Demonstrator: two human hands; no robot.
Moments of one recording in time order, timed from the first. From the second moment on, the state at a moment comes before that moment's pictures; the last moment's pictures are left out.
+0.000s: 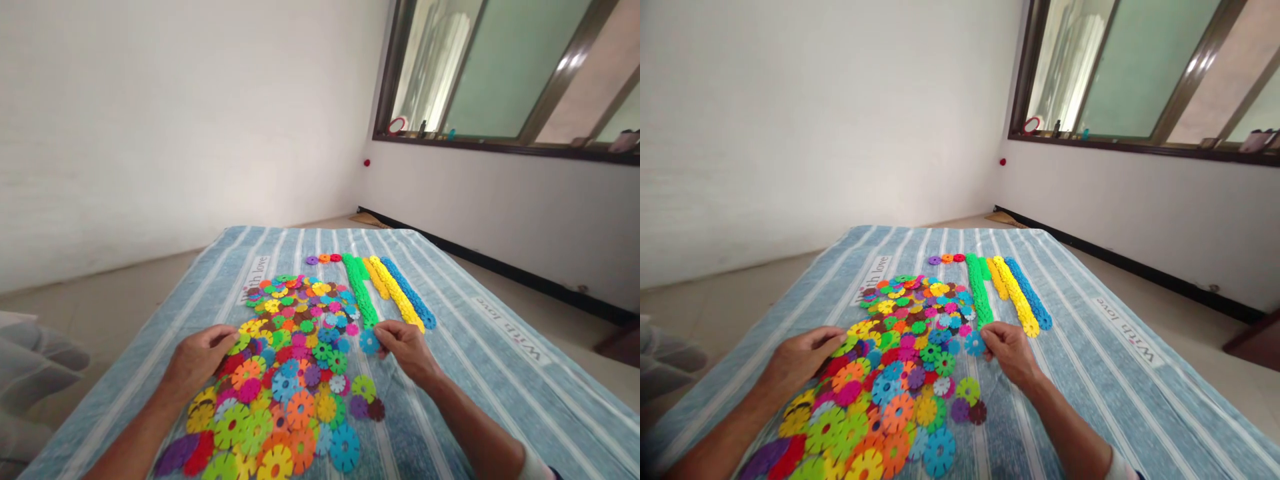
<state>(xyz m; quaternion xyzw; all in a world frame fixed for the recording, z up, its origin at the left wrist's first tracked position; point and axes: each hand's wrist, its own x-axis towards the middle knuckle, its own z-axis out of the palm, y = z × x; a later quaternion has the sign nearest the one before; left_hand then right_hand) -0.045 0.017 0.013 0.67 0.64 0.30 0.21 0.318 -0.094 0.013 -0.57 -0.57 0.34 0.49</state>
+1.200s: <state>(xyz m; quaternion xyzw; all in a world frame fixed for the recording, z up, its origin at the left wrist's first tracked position) -0.044 0.012 0.012 0.68 0.63 0.32 0.21 0.457 -0.110 -0.001 -0.75 -0.55 0.08 0.36</state>
